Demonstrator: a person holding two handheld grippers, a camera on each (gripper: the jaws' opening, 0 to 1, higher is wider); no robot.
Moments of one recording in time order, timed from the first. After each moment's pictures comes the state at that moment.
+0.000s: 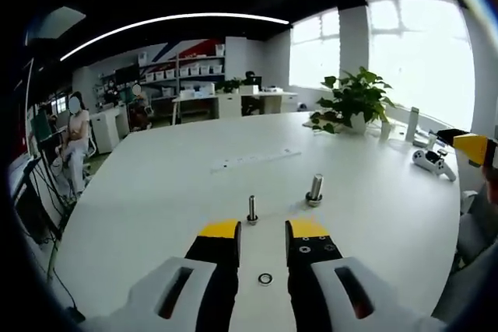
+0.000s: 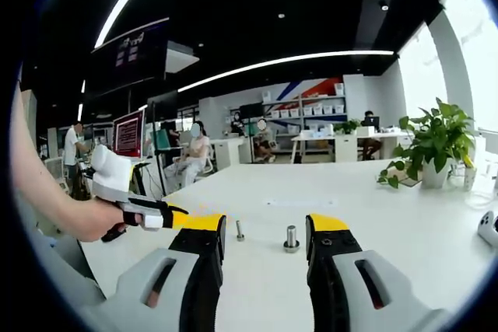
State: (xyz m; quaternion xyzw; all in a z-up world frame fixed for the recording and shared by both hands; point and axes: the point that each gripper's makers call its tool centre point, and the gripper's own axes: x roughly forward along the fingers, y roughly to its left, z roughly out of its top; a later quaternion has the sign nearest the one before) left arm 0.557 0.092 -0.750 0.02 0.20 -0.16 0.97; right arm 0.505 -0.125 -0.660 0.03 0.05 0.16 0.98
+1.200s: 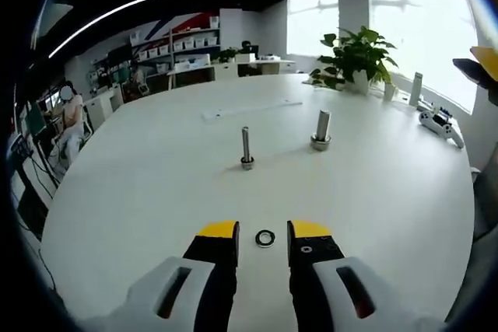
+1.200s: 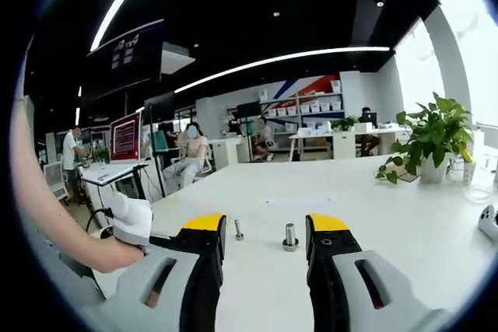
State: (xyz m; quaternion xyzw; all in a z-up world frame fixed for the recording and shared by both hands) left arm 0.558 0.089 -0.843 0.04 0.28 -0.17 0.94; right arm 0.507 -0.127 -0.664 0.04 0.06 0.16 0.99
